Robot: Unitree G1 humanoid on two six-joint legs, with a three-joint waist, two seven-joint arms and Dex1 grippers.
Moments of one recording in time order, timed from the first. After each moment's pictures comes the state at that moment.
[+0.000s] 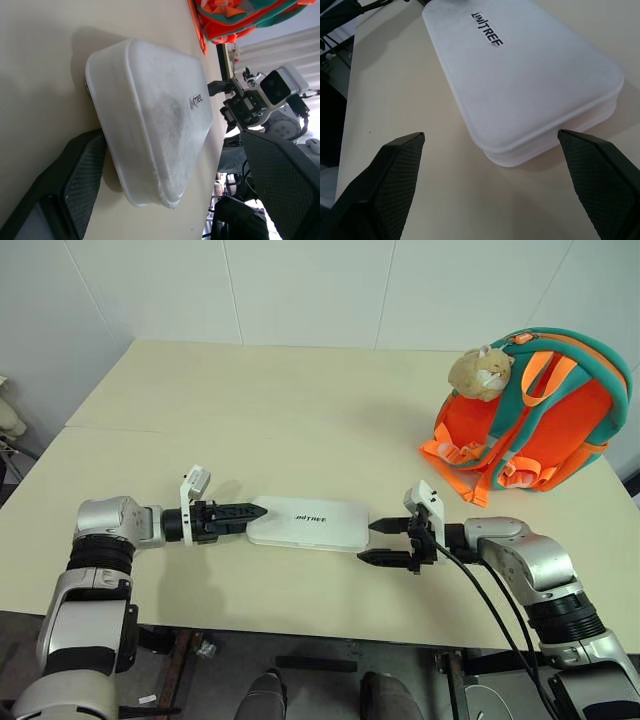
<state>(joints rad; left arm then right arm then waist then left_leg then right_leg) -0.86 0.64 0.03 0.76 -0.48 1.23 -1.19 -0.53 -0.59 0.15 0.02 0.44 0.68 1.06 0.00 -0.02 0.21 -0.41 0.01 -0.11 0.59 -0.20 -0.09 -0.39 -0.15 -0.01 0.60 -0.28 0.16</state>
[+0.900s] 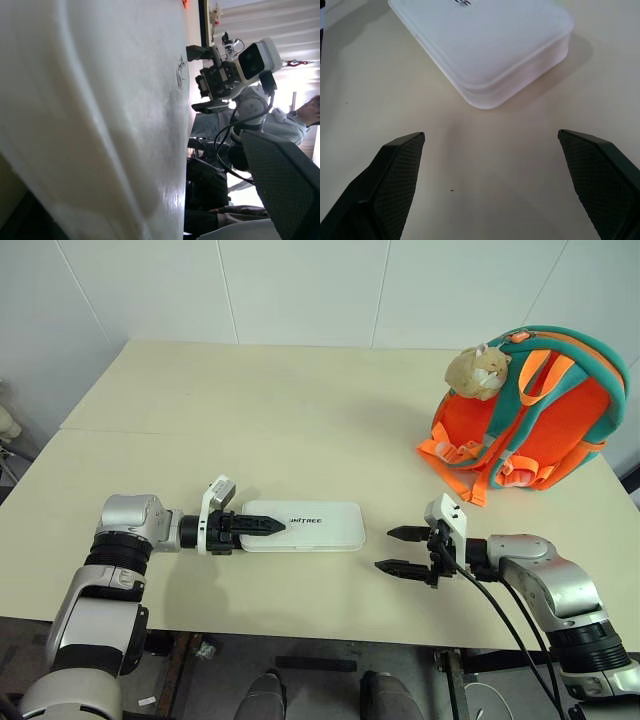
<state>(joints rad) -0.86 0.62 -0.10 0.68 -0.51 1.37 -1.28 -0.36 -0.65 0.06 -0.10 0.42 0.62 1.04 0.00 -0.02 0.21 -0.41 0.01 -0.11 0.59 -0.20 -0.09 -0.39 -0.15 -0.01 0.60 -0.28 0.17</state>
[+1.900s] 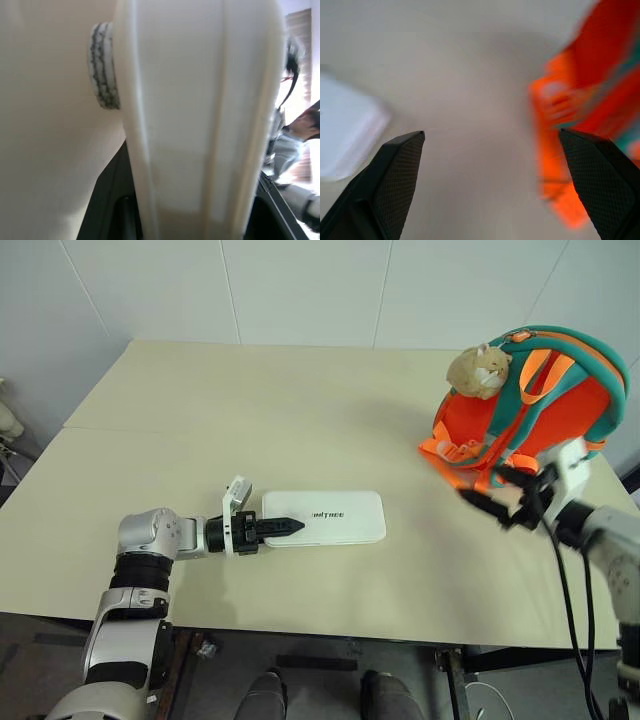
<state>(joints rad) -0.75 0.47 0.12 0.48 -0.60 1.32 -1.03 -0.43 -0.78 -0.34 0.02 0.46 0.57 0.73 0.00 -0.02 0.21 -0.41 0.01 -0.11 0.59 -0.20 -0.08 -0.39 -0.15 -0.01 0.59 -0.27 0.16</state>
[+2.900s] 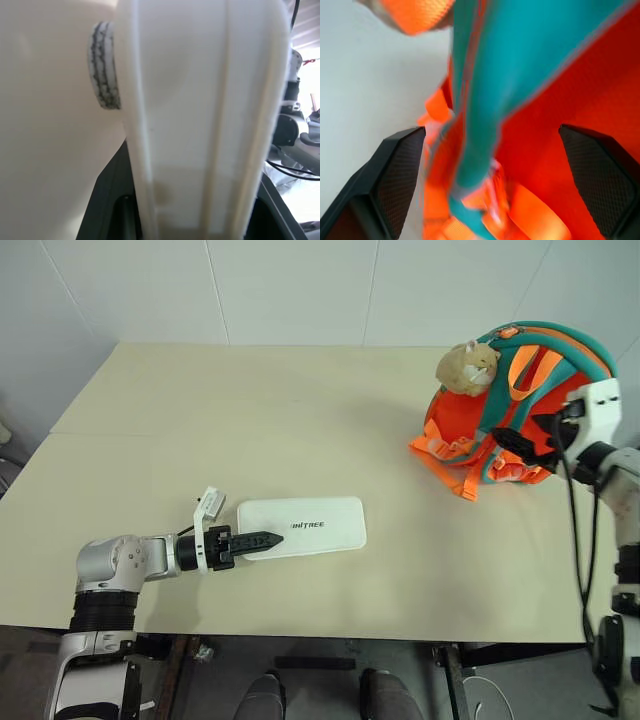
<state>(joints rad) -0.55 0.56 0.16 0.24 -0.71 1.28 -1.00 -0.85 -0.74 -0.23 0.56 0.31 0.44 0.73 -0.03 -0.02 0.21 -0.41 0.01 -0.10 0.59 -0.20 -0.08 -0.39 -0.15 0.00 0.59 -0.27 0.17</state>
